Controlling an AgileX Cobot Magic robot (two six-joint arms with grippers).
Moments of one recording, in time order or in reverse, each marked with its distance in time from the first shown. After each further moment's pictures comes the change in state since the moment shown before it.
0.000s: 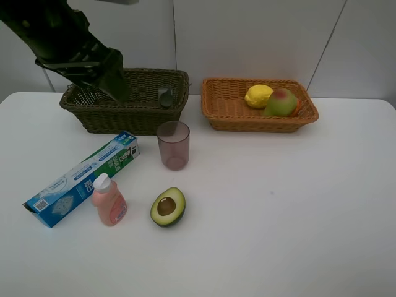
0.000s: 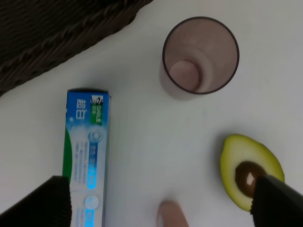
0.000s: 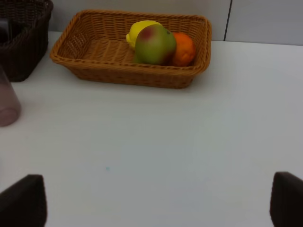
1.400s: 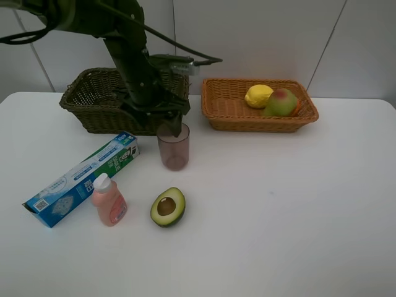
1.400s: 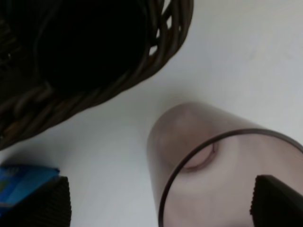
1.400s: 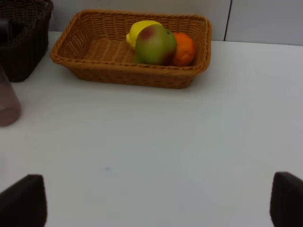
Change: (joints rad) left arm -0.049 0.585 -0.321 -0.015 -0.041 -0.141; right arm 0.000 0.000 0.000 0.001 0.000 0.000
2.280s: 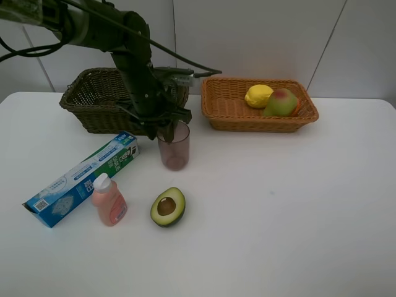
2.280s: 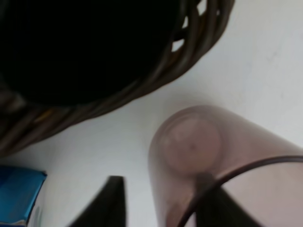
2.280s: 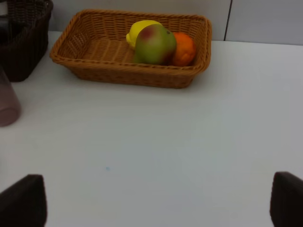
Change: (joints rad) left arm 0.000 0.057 -0.001 -0.003 -0.013 -0.044; right arm 0.000 0.000 0.000 0.000 0.000 0.000
